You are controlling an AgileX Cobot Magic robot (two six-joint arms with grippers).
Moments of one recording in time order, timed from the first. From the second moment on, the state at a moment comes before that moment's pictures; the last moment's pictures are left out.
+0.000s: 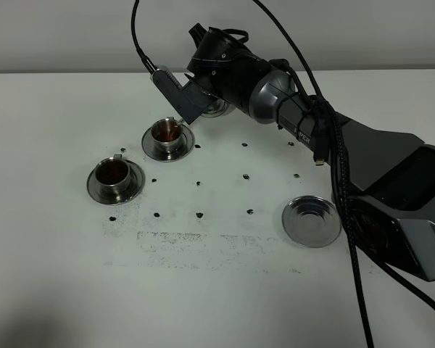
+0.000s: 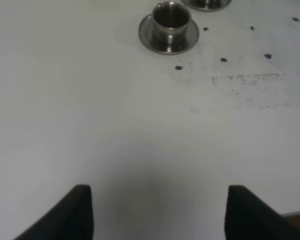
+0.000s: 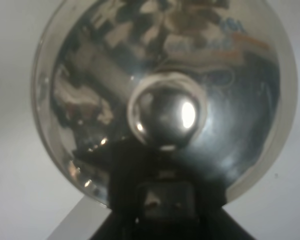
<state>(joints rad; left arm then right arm) -0.03 -0.01 -0.46 -0.17 1.07 0.15 0.61 2.50 -2.31 -0.73 0.96 -1.21</state>
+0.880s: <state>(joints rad) -0.03 -0.01 -0.46 -0.17 1.07 0.15 0.61 2.50 -2.31 -0.78 0.95 -1.21</state>
